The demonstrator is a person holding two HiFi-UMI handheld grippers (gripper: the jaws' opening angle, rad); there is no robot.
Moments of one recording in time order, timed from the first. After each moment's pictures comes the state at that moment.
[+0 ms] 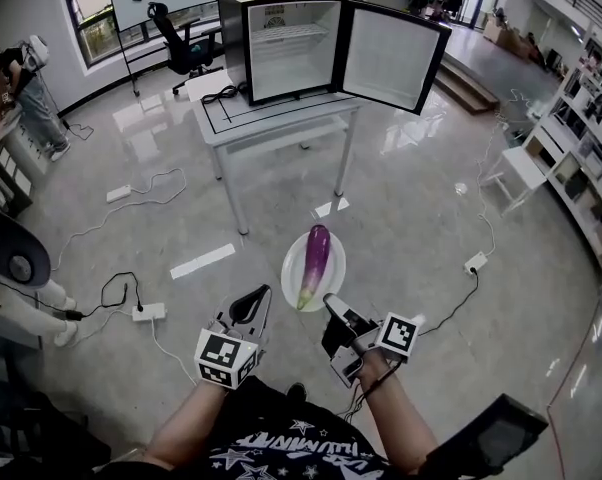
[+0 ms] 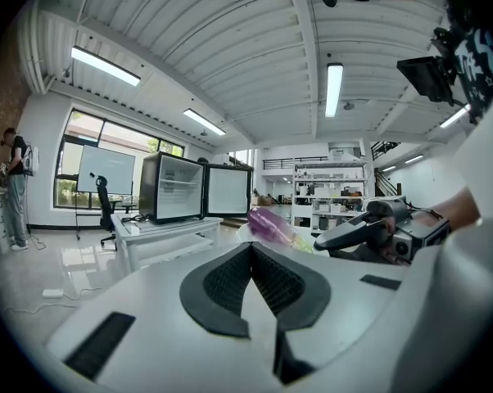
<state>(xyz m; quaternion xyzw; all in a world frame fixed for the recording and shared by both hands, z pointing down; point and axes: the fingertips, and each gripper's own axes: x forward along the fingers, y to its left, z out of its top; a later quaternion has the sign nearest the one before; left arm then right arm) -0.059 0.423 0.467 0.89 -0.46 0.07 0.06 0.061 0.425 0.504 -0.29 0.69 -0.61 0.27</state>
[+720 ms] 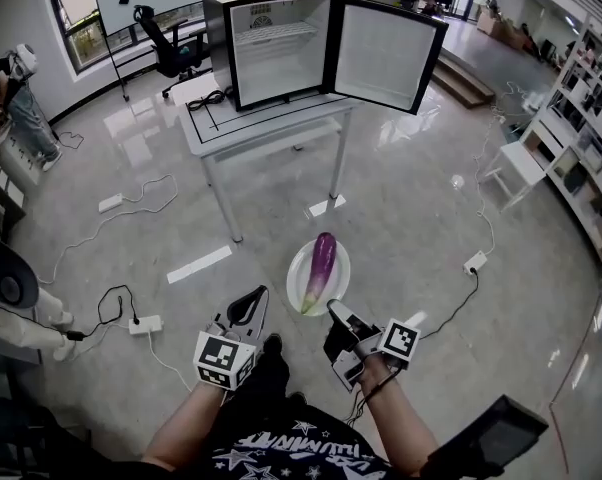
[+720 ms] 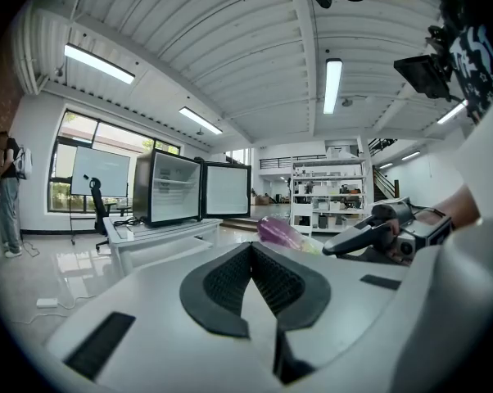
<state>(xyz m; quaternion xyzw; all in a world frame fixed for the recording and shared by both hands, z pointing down) -0.044 0.357 0.480 0.89 -0.45 0.07 0.05 0.091 0.371 0.534 -0.31 0.65 -0.63 0.29</state>
